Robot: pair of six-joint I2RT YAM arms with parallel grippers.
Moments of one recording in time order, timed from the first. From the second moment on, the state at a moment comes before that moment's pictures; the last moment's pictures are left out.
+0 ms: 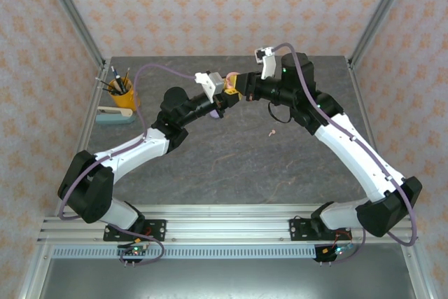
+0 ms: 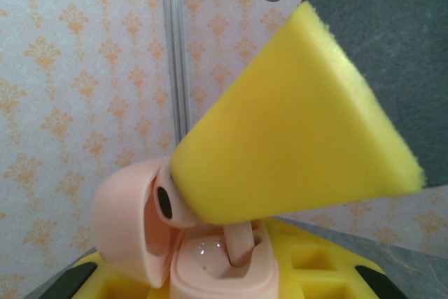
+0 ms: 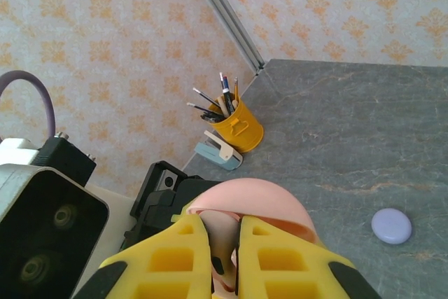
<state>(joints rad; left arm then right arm) -0.56 1.48 0.97 0.71 0.45 -0.05 0.57 1.33 1.43 -0.38 -0.39 0.44</state>
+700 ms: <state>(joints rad) -0.56 1.48 0.97 0.69 0.44 -0.05 0.58 1.34 1.47 -0.46 -0.39 0.34</state>
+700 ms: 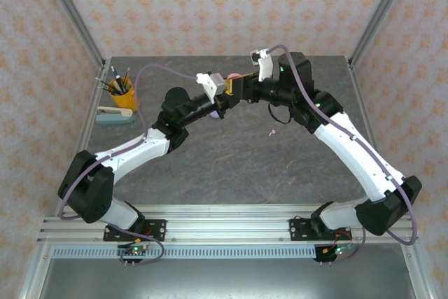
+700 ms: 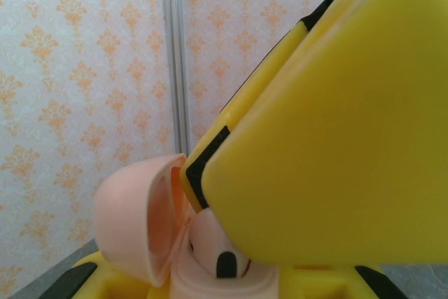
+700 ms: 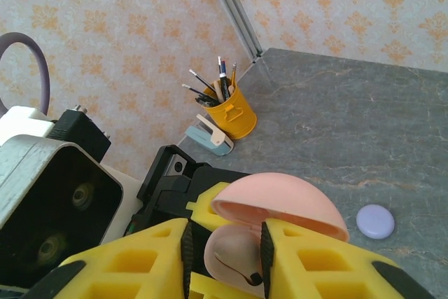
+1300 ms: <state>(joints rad) -0.56 1.44 0.88 0.74 0.36 -0.05 0.56 1.21 1.55 -0.66 -0.02 0.54</state>
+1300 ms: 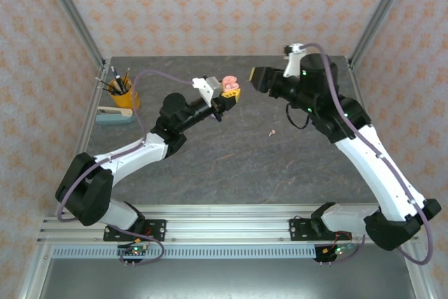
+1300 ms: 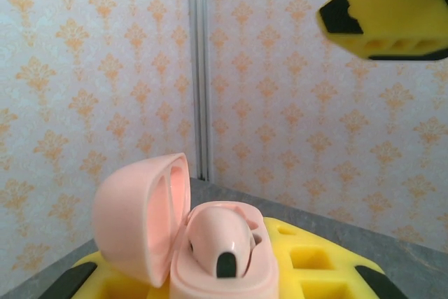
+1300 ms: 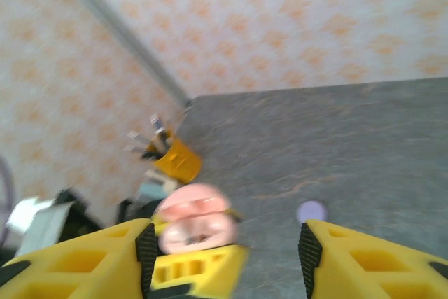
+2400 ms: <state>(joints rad) -0.52 1.29 0.76 0.75 0.34 -0.04 0.40 1.97 1.46 -0.95 0.10 1.17</state>
